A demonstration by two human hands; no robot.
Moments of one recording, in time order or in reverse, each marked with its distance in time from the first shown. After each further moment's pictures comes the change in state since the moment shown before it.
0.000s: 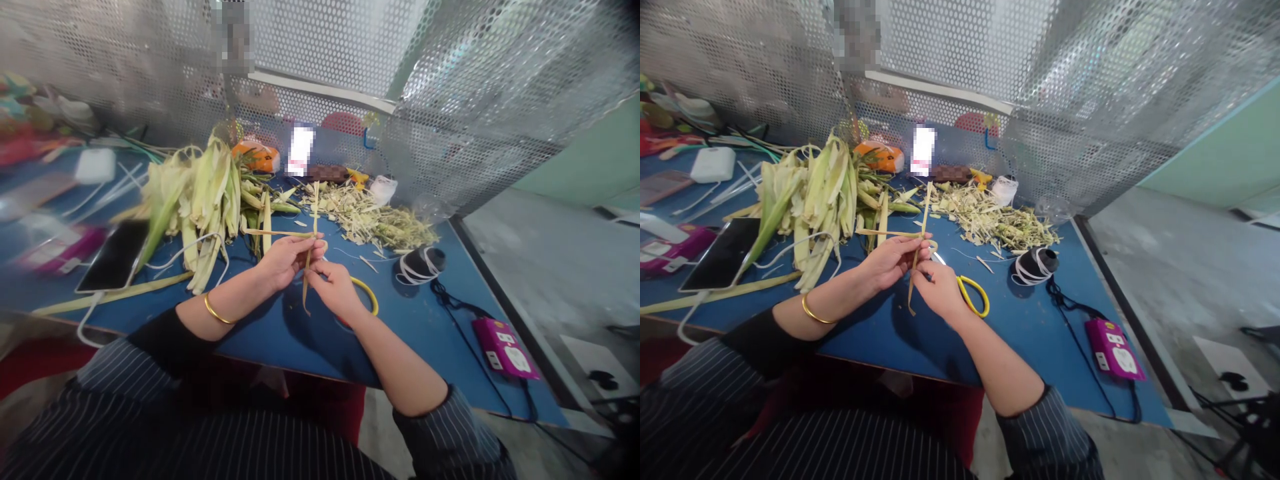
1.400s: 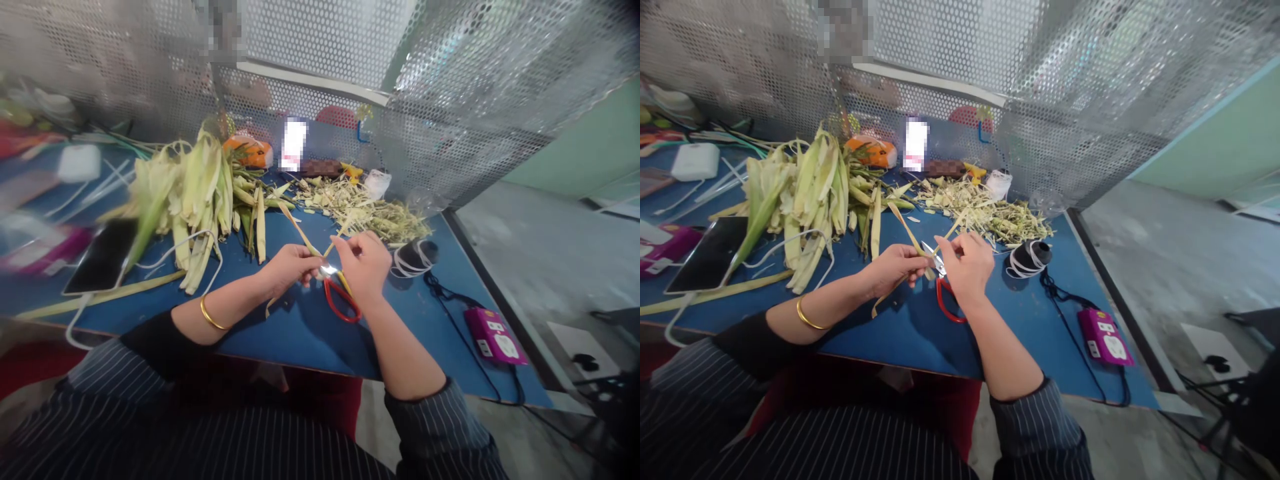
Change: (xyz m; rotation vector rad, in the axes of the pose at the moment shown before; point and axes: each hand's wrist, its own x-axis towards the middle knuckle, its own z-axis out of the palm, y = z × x) left_hand -0.013 -0.014 0.008 0.622 -0.093 -0.026; right_hand 0.009 -0.001 -0.038 -0.241 0.612 -0.055
